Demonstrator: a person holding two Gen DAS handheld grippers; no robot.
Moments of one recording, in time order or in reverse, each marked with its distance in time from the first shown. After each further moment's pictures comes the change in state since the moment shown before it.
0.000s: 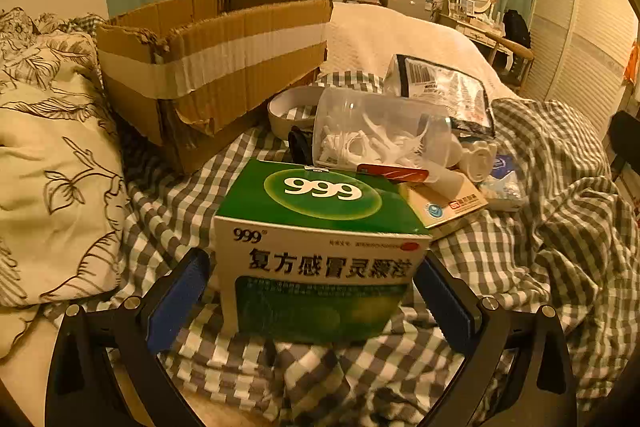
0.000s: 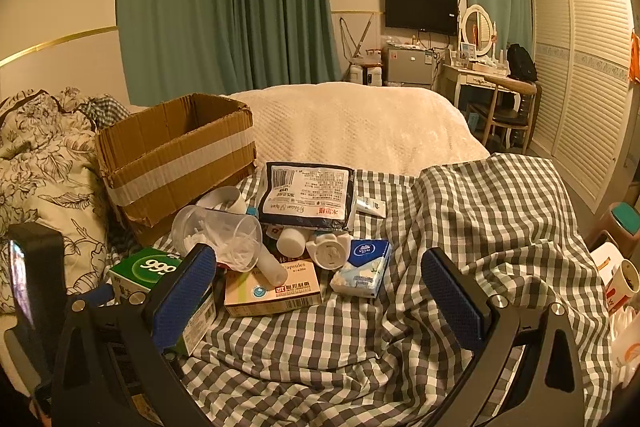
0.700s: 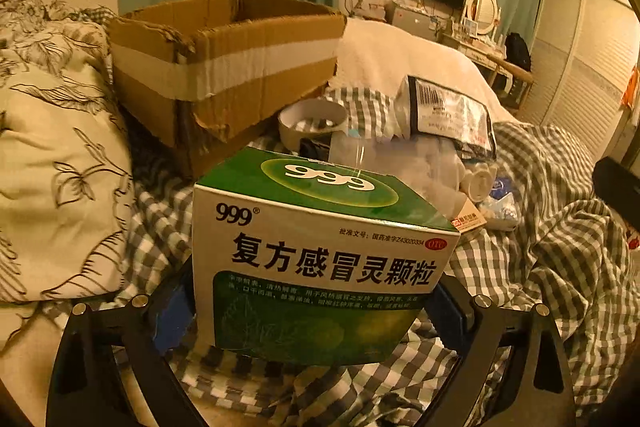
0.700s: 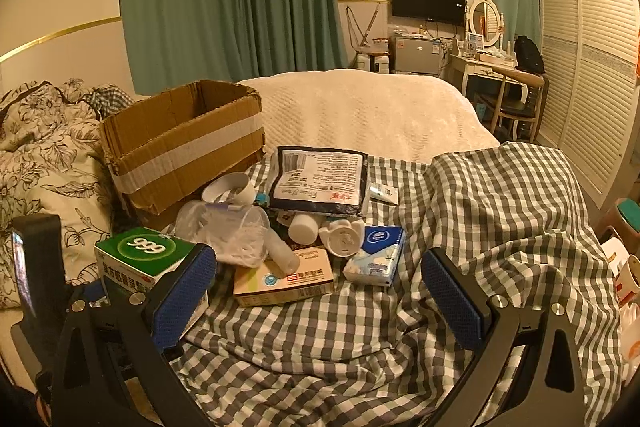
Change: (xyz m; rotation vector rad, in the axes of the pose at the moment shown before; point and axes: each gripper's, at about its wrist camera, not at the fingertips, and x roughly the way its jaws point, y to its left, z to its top) left arm -0.013 0.017 0.000 -0.059 -0.058 -0.027; right arm 0.006 0.012 -0.007 -0.005 0.040 0.030
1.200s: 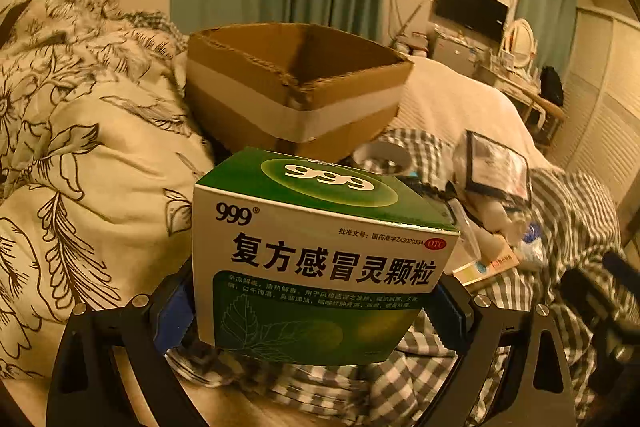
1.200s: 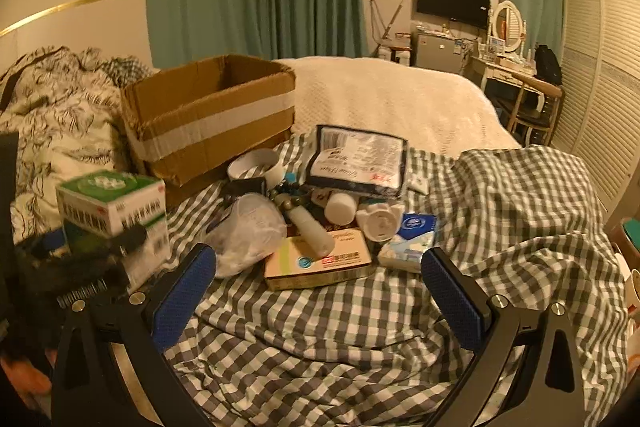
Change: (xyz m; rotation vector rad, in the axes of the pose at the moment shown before) left arm -0.027 0.053 0.017 -0.111 -0.068 0.107; right arm 0.014 0.037 -0.016 -0.087 0.058 0.038
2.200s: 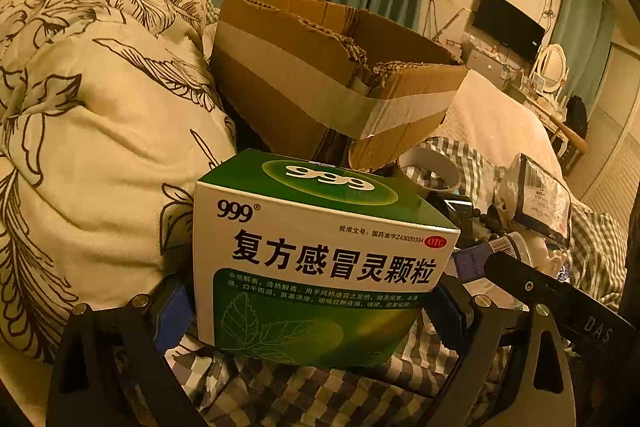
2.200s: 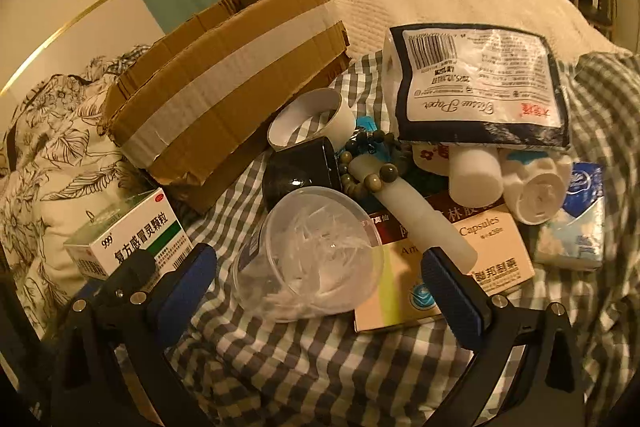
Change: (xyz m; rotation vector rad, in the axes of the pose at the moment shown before) left arm 0.045 0.024 0.000 -0.129 0.029 0.039; right arm 0.134 0.014 0.019 0.215 0.249 0.297
